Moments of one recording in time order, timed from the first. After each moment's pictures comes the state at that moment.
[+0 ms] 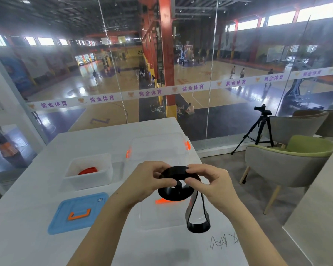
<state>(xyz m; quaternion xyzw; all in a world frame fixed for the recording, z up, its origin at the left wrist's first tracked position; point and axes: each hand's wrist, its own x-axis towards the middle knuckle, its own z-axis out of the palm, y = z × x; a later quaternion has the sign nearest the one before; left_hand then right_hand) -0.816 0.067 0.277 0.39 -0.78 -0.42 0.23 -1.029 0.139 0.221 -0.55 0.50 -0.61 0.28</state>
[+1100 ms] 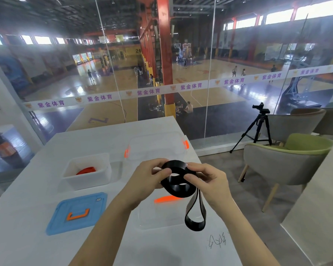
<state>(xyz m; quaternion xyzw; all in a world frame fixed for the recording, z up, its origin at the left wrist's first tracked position) -0.825 0.068 0.266 0.39 -0.73 -0.48 0.29 -1.024 0.128 0.202 -0.48 0.50 -0.66 0.30</state>
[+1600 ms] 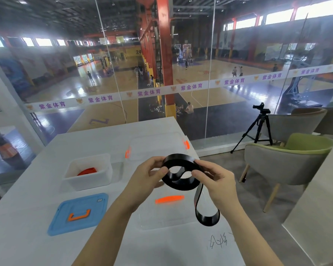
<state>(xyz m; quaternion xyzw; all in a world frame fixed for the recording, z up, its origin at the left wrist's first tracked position) -0.822 0.065 0.251 0.40 -0.68 -0.51 0.35 -1.032 0.134 0.207 -0.44 0.50 -0.69 0.29</state>
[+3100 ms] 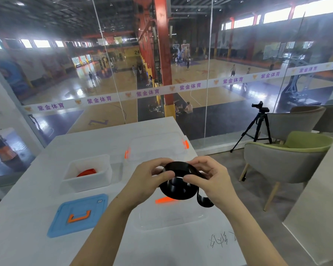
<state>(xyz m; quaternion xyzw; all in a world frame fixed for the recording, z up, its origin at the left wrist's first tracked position) -0.824 0.069 0.267 0.36 -0.77 -0.44 0.29 -1.026 0.141 0.228 -0.51 0.51 -0.62 0.32</state>
